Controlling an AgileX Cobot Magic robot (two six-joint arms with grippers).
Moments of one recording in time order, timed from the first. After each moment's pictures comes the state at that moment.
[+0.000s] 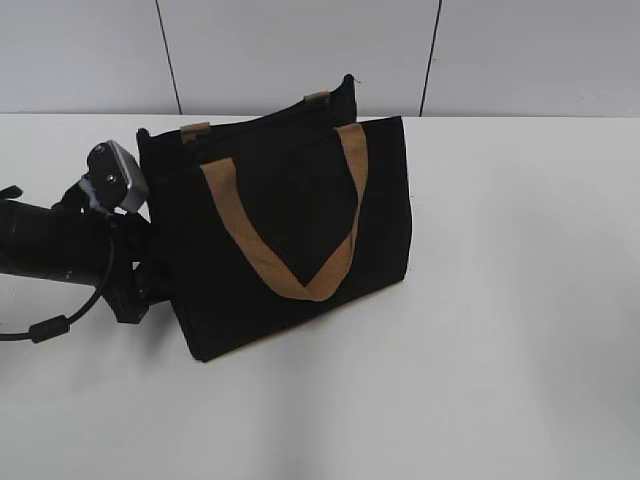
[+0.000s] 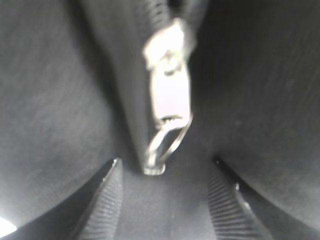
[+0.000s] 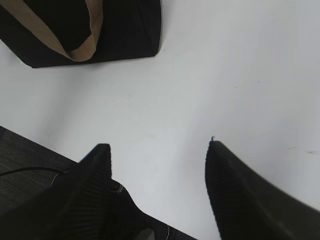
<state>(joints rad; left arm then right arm) -0.15 1.86 -0.74 -1.73 0.61 2.53 0.03 0.96 -1.04 0.39 1.16 -0.42</state>
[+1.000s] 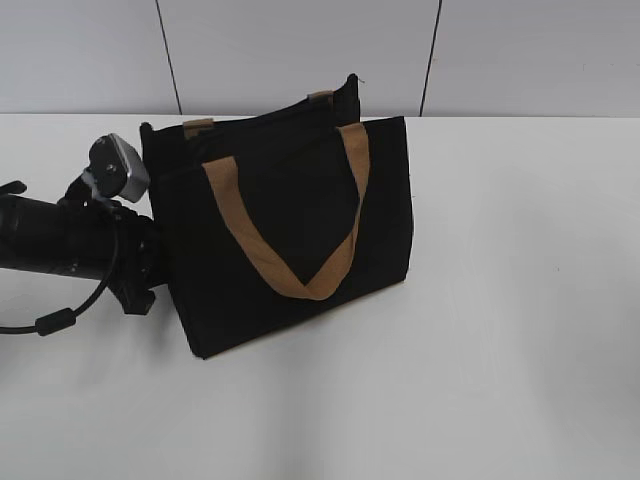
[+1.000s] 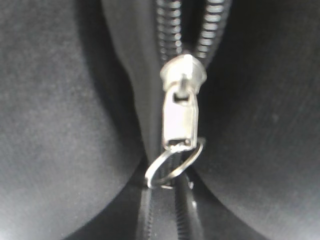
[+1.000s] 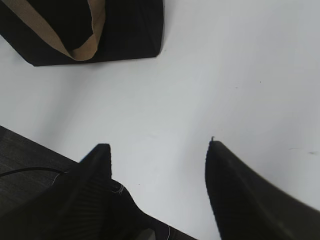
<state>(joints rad) -0.15 1.89 -0.76 -1.73 0.68 2.49 0.03 0.97 -1.04 0.40 1.16 -0.42</state>
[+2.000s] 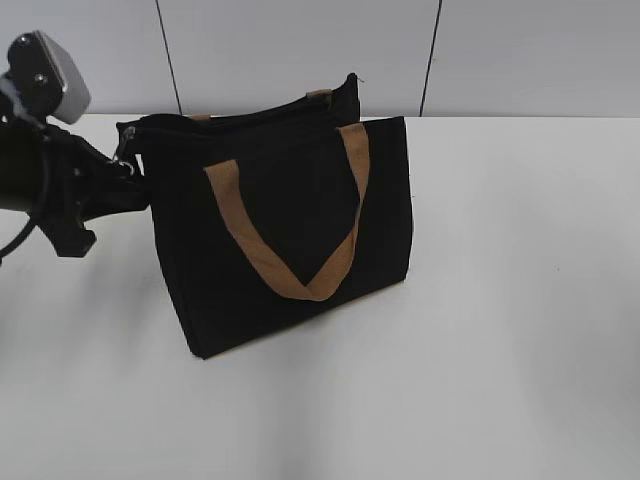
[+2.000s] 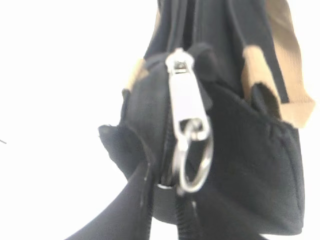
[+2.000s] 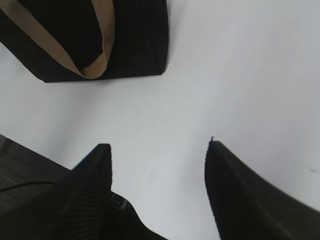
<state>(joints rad) -0.15 1.55 -0.76 -1.40 0.52 2.12 0.03 0.97 -1.08 0.43 1.15 -0.42</state>
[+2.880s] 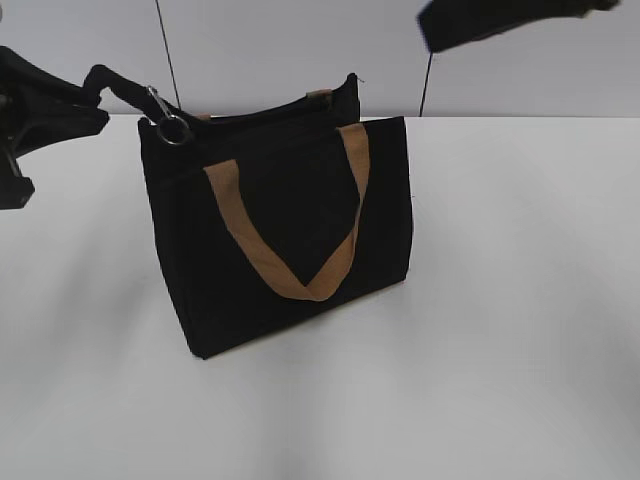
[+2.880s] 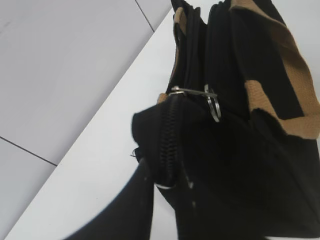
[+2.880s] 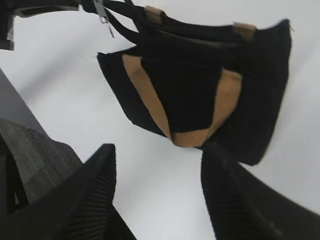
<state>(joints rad) -0.15 1.23 -0.76 -1.24 0.49 2.04 0.29 1.31 -1.30 0.66 1.01 -0.61</state>
